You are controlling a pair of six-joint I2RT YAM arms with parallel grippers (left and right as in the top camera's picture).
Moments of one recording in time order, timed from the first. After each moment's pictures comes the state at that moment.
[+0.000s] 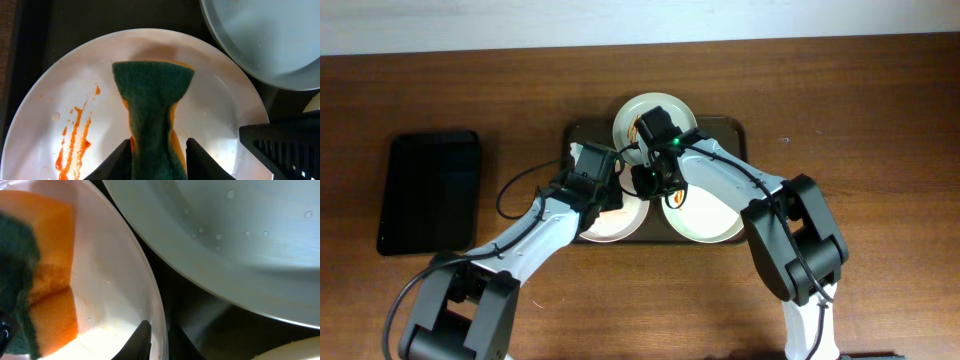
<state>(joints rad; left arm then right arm) -0.45 1.72 0.97 -0.29 -0.10 -0.51 0.52 2.13 1.50 -0.68 -0.23 0.29</state>
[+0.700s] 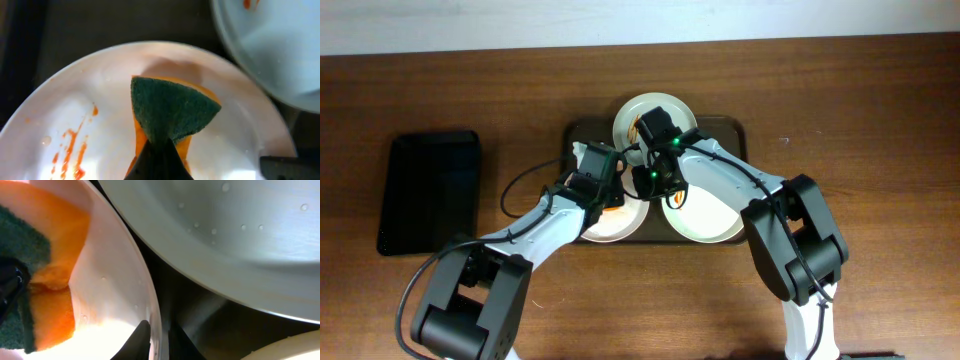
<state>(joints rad) -0.45 1.80 0.97 -0.20 -0.15 -0.51 0.52 2.13 1.50 -0.69 -0.23 0.29</state>
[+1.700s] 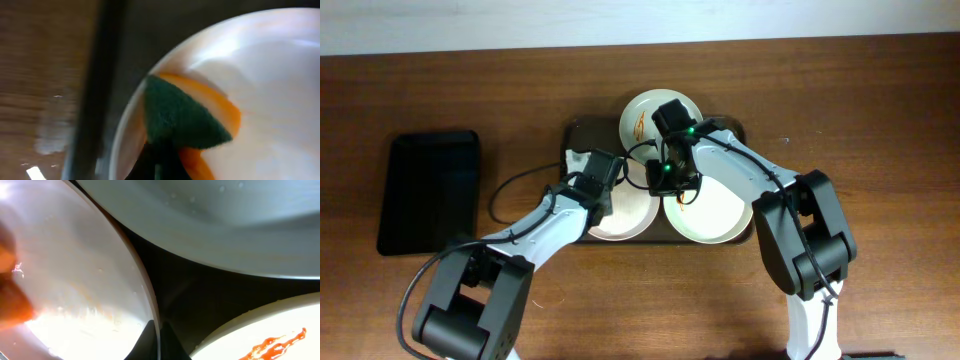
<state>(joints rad) -0.46 1.80 0.98 -0.38 -0.38 -0.51 0.44 2.13 1.52 -0.78 -0.29 0.34</state>
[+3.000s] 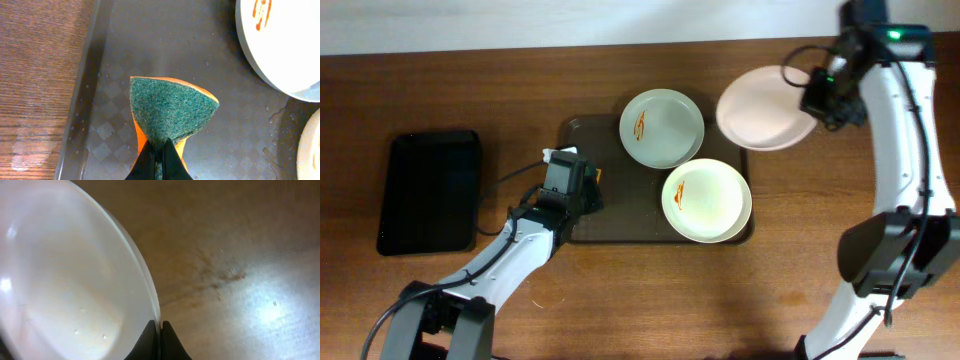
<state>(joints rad) -0.34 1.59 0.80 -0.12 -0.08 -0.48 -0.12 2.02 2.11 -1.43 0.00 0.35</state>
